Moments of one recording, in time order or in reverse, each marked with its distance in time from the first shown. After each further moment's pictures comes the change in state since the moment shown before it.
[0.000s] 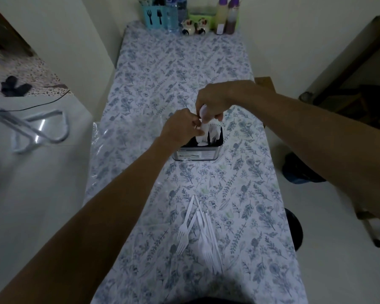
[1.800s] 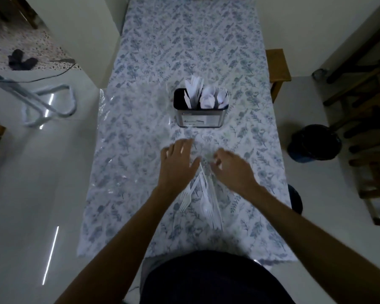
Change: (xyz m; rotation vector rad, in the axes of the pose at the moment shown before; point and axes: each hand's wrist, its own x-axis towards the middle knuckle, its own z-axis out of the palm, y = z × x) left_hand -0.197 -0.027 0.110 0.228 0.208 -0.020; right_hand -0.089 -0.083 0.295 0.444 0.564 0.264
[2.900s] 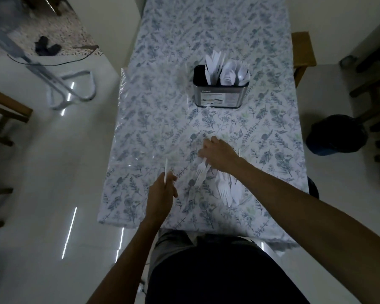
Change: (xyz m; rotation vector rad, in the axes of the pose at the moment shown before) left_hand -0.156 -0.043 -0.003 -0.593 -0.003 -0.697; right_hand 0.029 -0.018 0.089 -0.368 -0.268 -0.496
